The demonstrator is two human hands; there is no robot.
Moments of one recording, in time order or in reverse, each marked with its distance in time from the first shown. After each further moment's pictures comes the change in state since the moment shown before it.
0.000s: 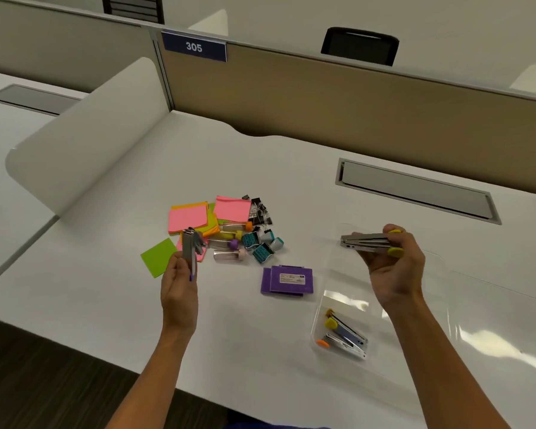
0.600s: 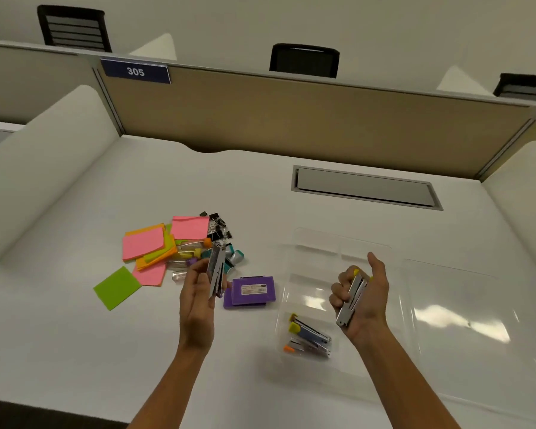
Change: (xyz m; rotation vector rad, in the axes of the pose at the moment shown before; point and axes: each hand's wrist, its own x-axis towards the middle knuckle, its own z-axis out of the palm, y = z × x) left_hand -0.037 -0.013 0.087 0.093 -0.286 0.045; right_hand -0.040 -0.004 -0.043 0.036 0.290 0.259
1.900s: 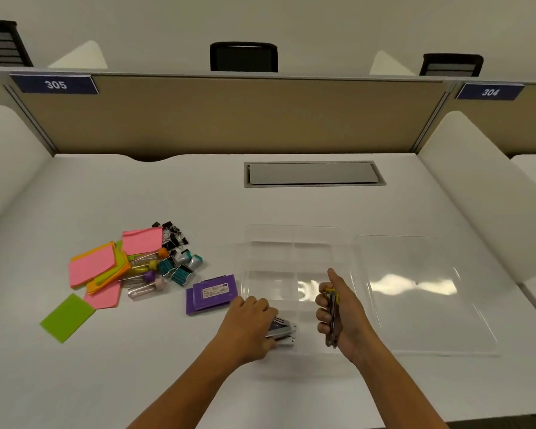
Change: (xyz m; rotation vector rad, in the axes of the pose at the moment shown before) left_hand -0.029 -0.059 0.090 1.544 -1.108 0.397; right_hand -0.023 -0.002 -0.079 -0.248 0.025 0.159
